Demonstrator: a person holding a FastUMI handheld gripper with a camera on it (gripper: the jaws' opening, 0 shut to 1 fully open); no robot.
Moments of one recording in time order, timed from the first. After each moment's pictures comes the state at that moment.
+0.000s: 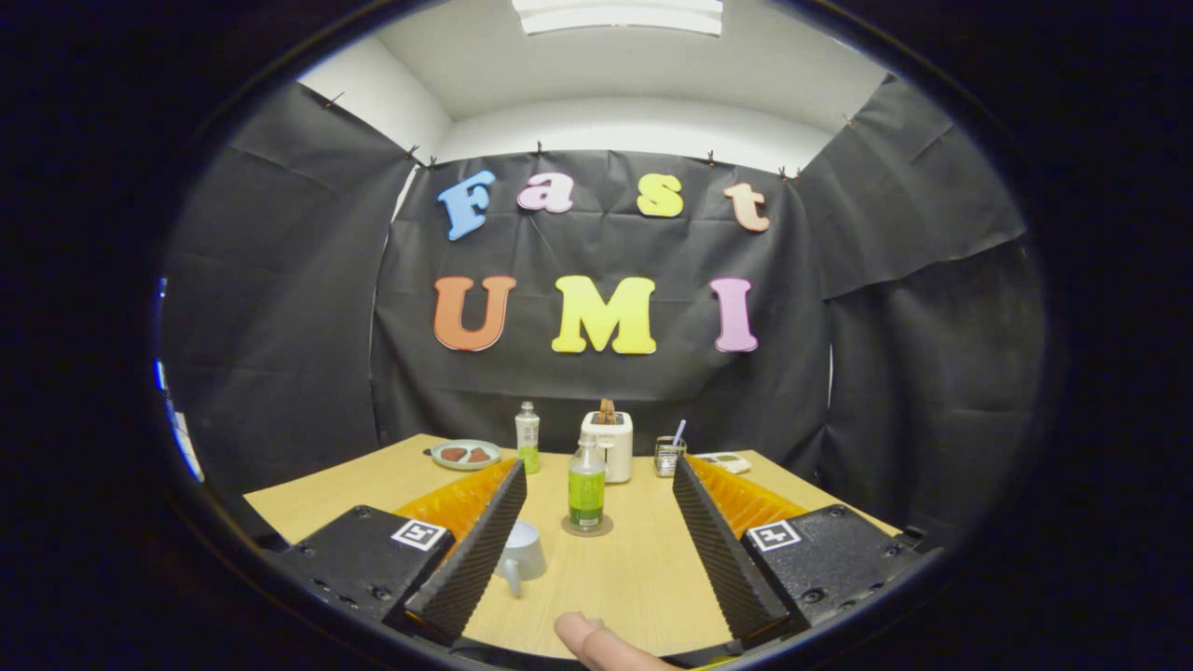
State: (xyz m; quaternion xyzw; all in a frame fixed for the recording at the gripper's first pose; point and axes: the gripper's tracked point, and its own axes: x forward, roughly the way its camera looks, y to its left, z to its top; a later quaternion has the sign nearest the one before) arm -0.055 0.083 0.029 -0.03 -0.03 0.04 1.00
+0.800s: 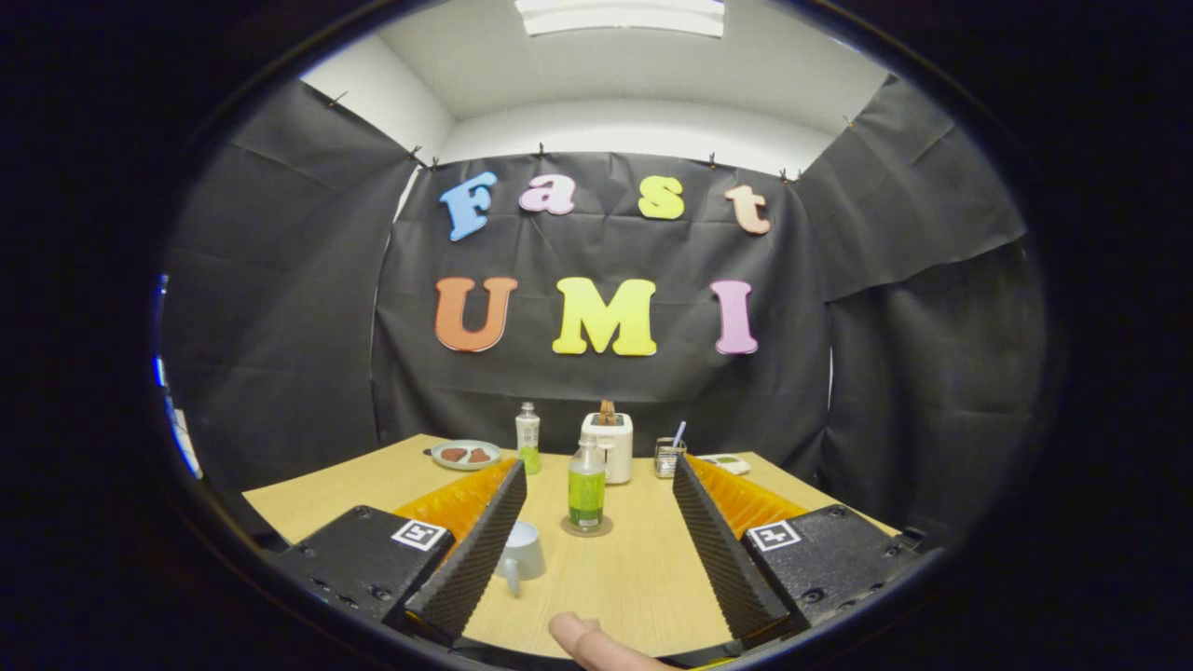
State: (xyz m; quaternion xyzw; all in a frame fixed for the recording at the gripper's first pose) arm -0.055 0.083 0.024 -0.03 -0.03 0.04 1.00
